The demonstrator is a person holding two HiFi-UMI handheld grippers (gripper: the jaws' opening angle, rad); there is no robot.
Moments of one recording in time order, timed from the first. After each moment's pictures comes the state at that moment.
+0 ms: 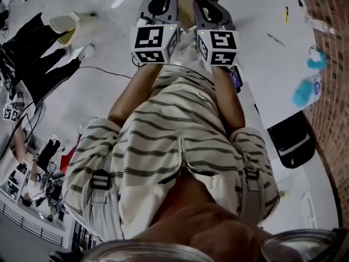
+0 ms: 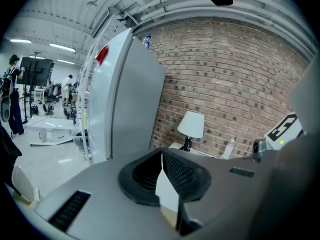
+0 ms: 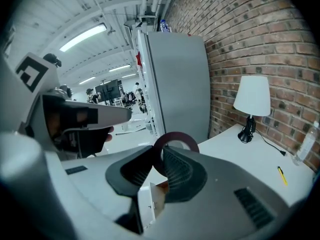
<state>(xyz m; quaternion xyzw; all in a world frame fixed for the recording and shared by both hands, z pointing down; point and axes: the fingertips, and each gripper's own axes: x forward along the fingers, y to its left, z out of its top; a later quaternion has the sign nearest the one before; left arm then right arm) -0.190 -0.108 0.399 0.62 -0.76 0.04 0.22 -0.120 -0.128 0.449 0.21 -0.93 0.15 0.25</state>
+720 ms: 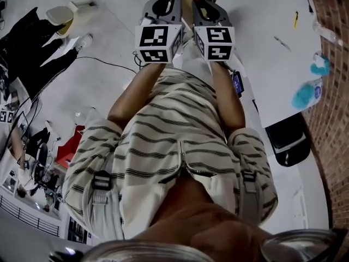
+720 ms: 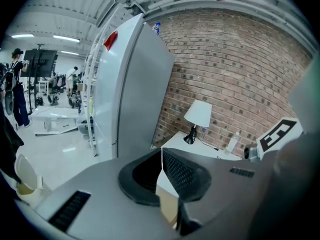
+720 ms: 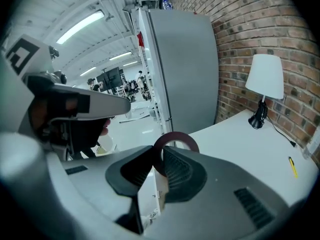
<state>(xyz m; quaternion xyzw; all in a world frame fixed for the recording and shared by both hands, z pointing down) -0.196 -0.101 0.460 0.59 -0.76 0.05 0.27 -0.135 -0.115 0.525 0.17 -0.92 0.17 0.31</state>
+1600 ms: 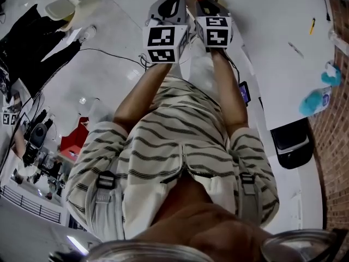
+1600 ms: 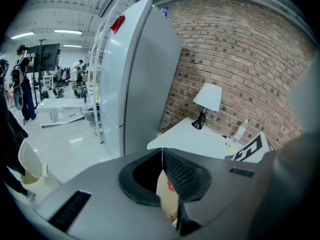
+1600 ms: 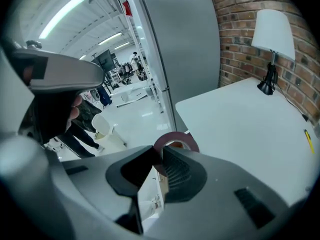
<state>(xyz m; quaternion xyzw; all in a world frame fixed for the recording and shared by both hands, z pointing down) -0.207 -0.096 0.541 0.56 -0.75 0.09 0.32 -0.142 -0.109 0.657 0.16 -0.87 0.23 0.41</state>
